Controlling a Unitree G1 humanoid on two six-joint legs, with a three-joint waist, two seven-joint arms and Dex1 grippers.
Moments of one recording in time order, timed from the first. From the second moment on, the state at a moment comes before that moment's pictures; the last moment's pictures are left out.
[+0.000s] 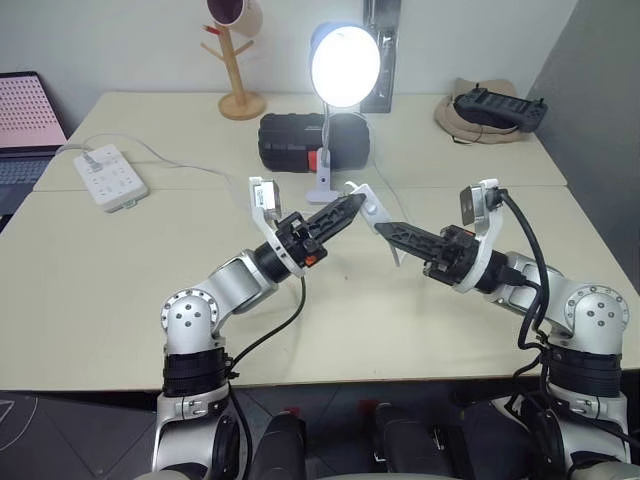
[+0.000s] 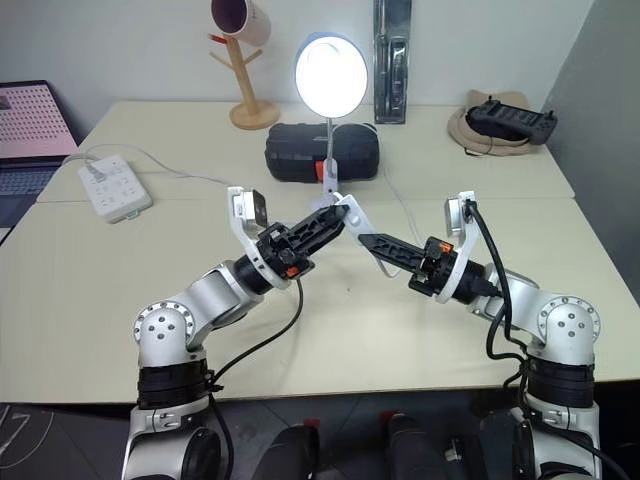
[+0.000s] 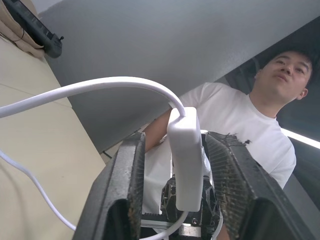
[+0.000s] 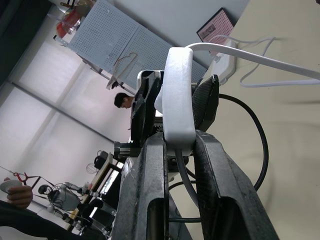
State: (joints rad) left arm -0.48 0.19 0.21 -0.12 -1.51 1.00 -0.24; right arm -0.46 -0.40 -0.23 -0.20 1.65 1.16 0.15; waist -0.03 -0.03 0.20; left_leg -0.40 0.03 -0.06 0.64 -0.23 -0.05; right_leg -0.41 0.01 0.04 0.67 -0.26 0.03
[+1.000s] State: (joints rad) left arm -0.36 0.98 0.03 -0.28 -0.68 0.66 -0.97; right arm -0.81 -0.57 0.48 0.38 0.22 0.39 0.91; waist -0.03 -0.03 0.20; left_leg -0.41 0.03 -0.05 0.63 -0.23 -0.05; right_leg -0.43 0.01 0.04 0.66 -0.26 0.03
